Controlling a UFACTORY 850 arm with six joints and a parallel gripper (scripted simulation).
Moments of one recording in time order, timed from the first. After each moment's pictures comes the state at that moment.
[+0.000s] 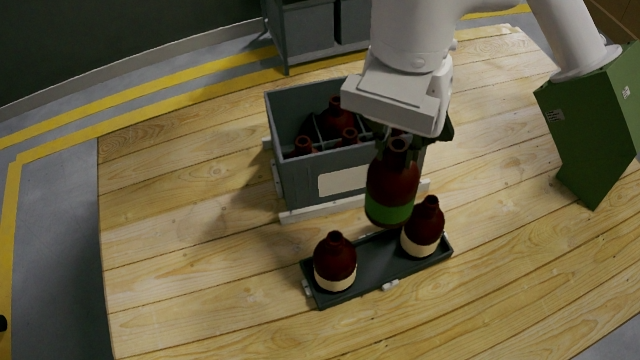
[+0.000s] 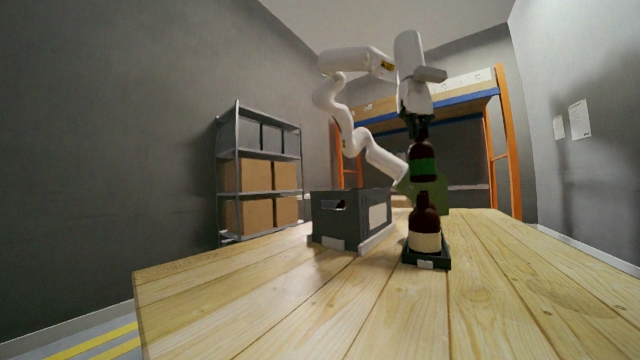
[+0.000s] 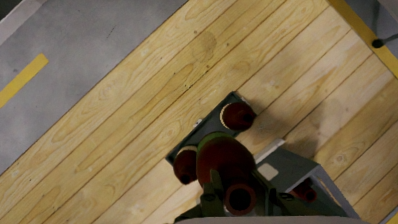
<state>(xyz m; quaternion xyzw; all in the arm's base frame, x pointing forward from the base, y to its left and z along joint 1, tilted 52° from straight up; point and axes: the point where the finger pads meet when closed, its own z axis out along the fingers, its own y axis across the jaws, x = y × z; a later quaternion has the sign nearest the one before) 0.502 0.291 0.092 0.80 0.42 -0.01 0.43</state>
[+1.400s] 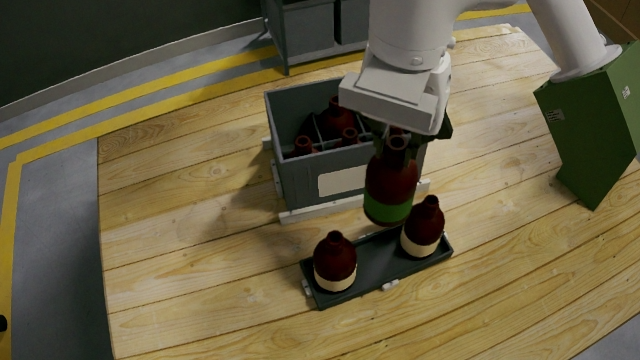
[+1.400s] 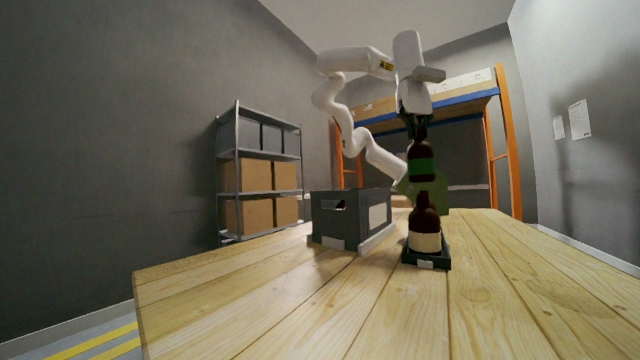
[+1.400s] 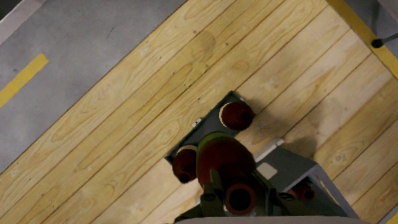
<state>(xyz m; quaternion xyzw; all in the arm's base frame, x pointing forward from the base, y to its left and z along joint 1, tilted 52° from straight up) 0.503 0.290 0.095 0.80 0.42 -0.01 0.43</state>
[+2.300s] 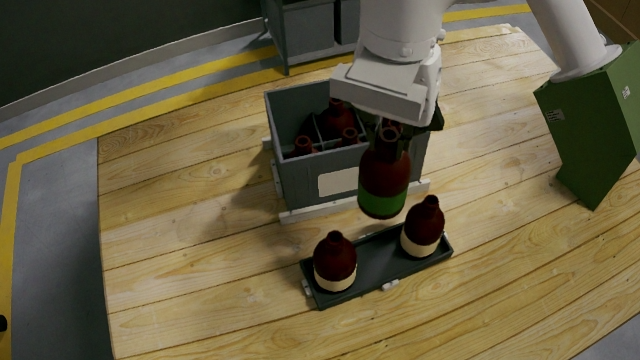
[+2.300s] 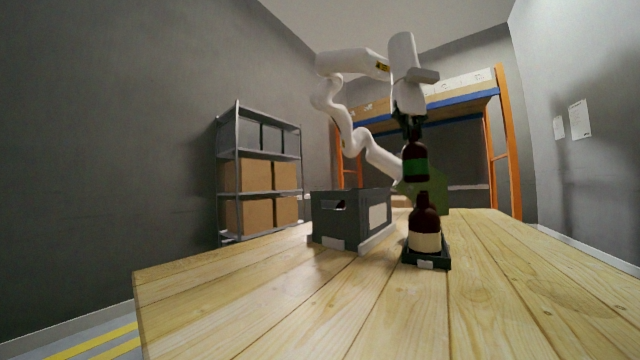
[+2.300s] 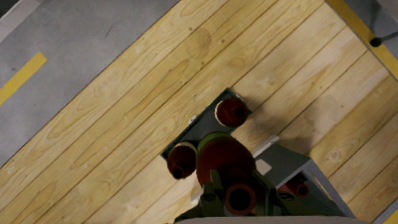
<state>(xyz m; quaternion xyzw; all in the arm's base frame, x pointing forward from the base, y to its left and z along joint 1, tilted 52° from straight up) 0.505 0.281 0.107 0.80 0.42 -0.01 0.43</state>
